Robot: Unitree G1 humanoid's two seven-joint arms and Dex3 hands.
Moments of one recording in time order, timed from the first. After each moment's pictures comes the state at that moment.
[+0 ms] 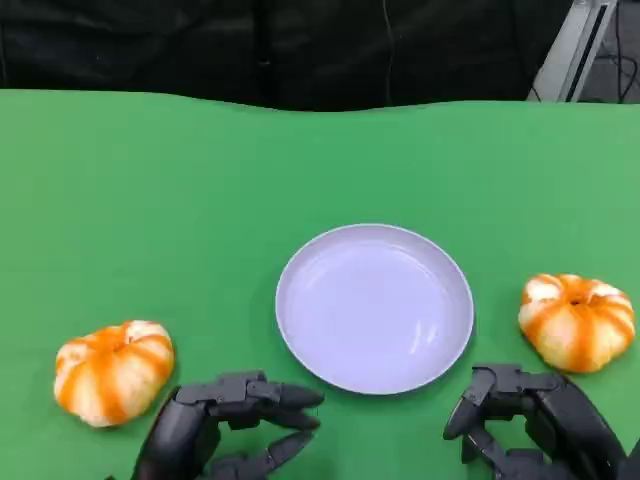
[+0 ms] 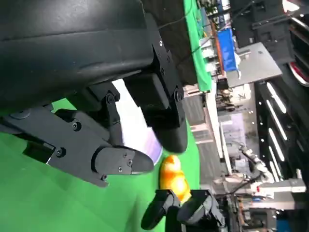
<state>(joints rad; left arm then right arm) 0.01 -0.03 -0.08 0.67 -0.11 -0.96 -0.37 -0.05 -0.09 0.09 0.66 0.05 -0.85 0.40</state>
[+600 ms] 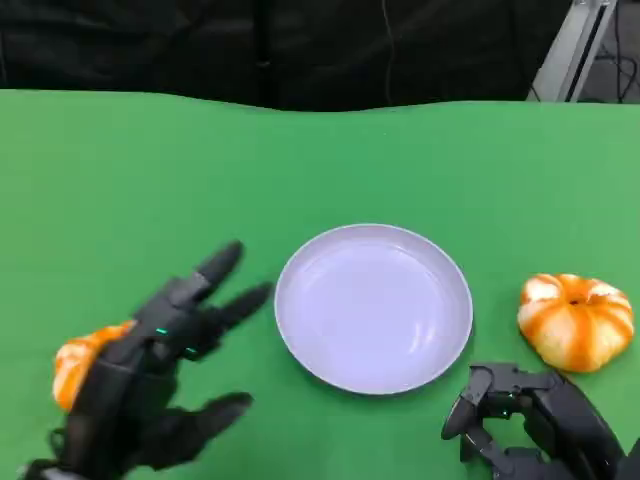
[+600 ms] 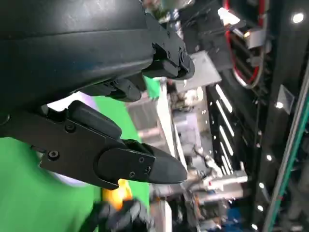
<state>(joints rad) 0.14 0.07 0.00 0.10 -0.28 -0.73 -0.44 -0.05 -0.09 0.09 0.66 0.04 -0.86 0.40</state>
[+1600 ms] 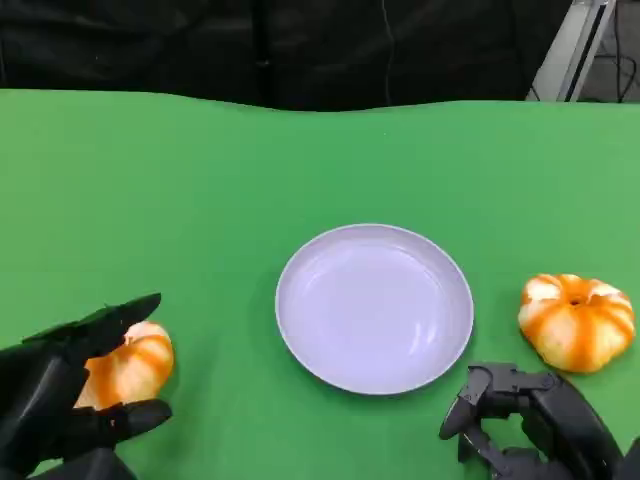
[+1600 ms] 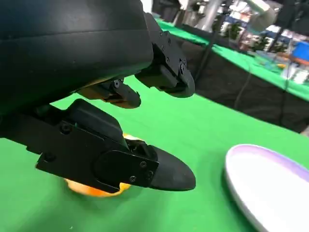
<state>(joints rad) 0.15 0.29 0.11 0.13 0.61 -0.45 0.10 -0.05 -0.09 0.09 0.66 0.04 -0.86 0.40</state>
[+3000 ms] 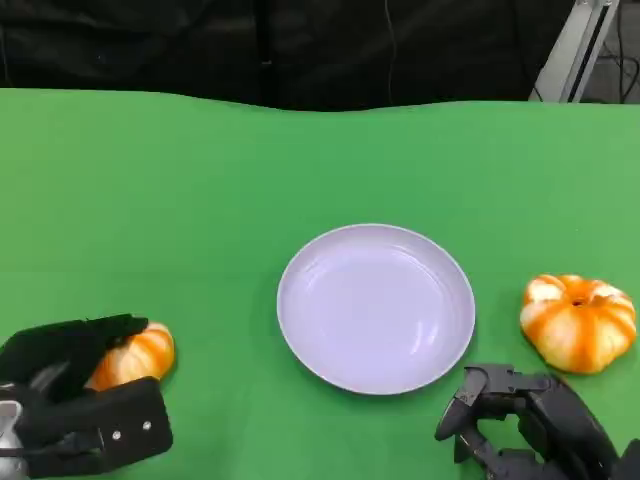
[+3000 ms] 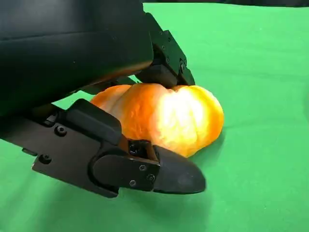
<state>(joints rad) -0.18 0.46 -0.25 0.52 0.66 -0.15 0.05 -0.04 -0.08 0.09 0.64 0.02 -0.85 0.38</state>
